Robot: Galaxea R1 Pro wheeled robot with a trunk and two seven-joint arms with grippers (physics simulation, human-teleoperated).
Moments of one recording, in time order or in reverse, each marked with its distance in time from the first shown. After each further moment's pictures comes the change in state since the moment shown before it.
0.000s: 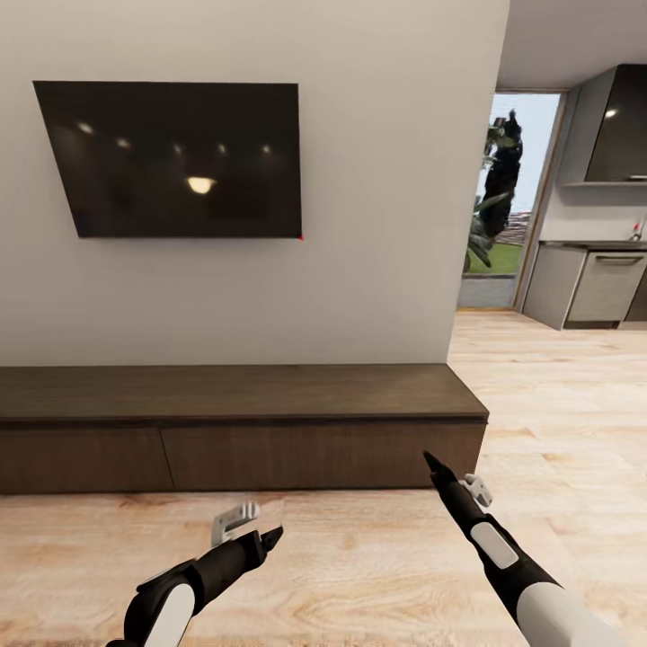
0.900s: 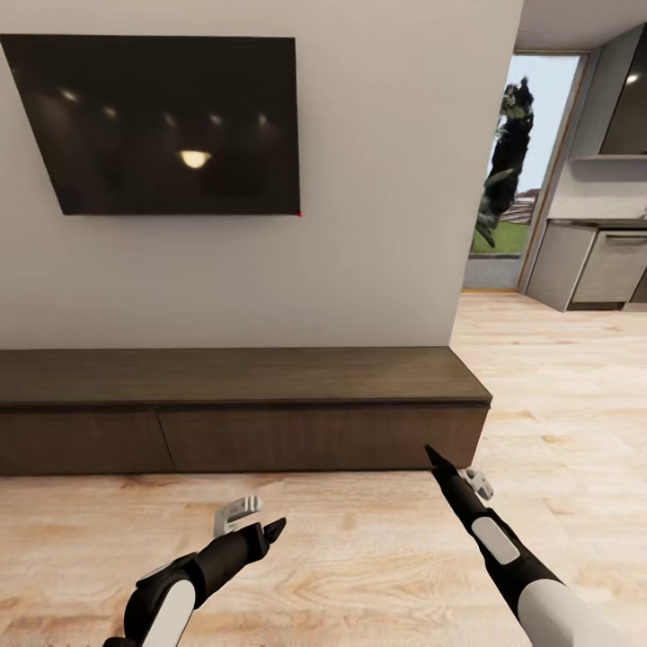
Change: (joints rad) left arm 0.000 0.004 -0.021 -0.056 -0.005 -0.002 0.001; right arm 0.000 -0.005 0.001 -0.038 0.001 -0.001 0.001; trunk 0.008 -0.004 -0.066
